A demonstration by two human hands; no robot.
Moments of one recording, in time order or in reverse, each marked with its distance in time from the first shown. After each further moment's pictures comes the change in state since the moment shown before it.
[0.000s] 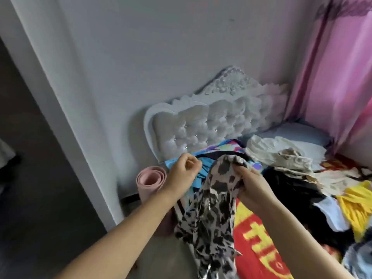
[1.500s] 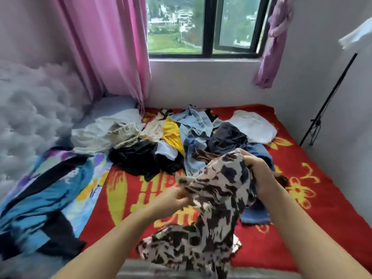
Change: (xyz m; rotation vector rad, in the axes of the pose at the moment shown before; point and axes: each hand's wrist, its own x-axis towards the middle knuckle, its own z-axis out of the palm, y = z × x) left_hand -0.033 -0.030 0.273 0.323 -1.491 0.407; right_hand -0.195 -0.027 -0.214 0.105 0.686 -0.413
